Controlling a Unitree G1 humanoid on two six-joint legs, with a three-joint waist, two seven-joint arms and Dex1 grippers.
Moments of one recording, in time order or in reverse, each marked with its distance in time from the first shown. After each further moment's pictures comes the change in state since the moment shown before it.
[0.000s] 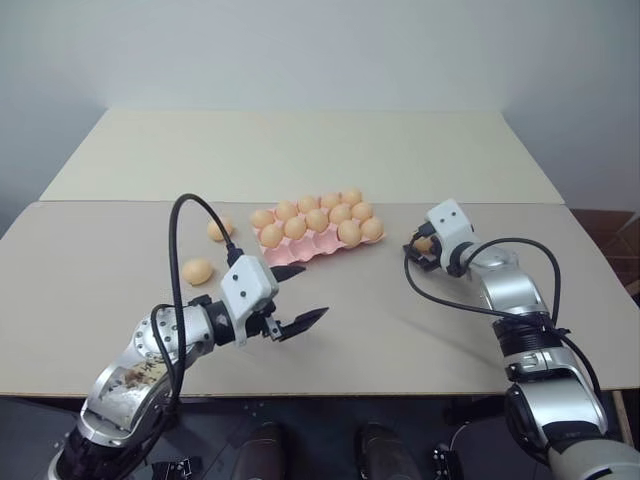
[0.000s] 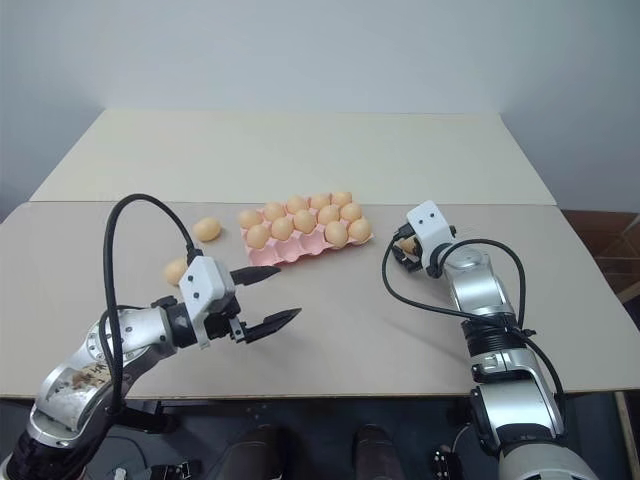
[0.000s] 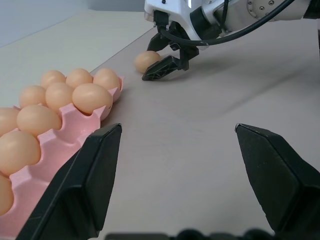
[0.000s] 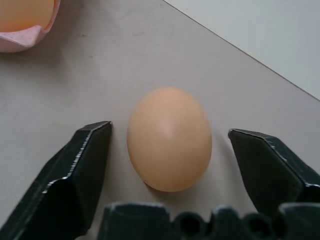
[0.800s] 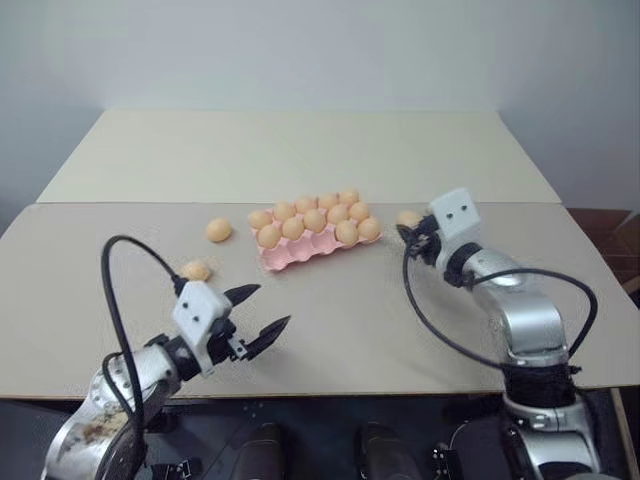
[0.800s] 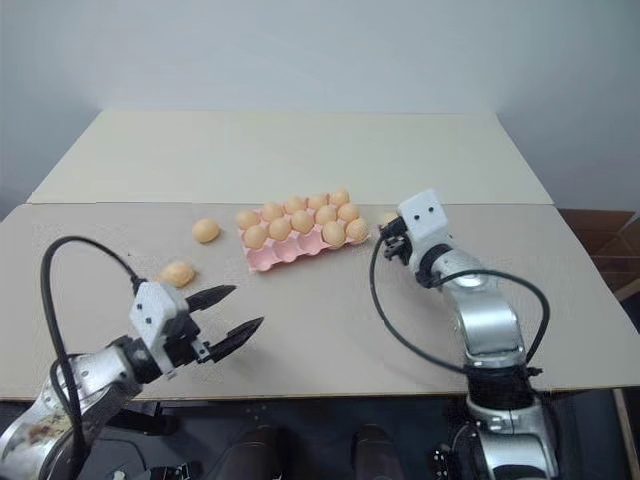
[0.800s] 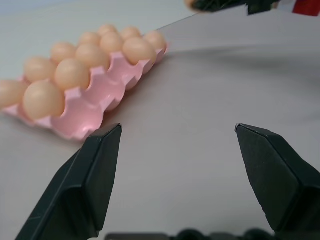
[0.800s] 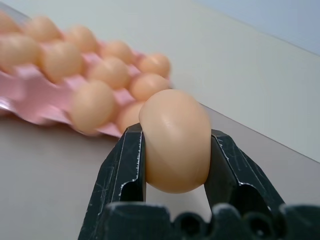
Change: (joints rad) left arm 0.363 -0.063 0.239 -0.126 -0.047 0.000 0.098; right arm 0.248 0.149 -0.070 -0.857 0.142 0.384 -0.061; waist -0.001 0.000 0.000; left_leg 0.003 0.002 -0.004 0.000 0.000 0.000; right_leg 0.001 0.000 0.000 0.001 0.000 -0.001
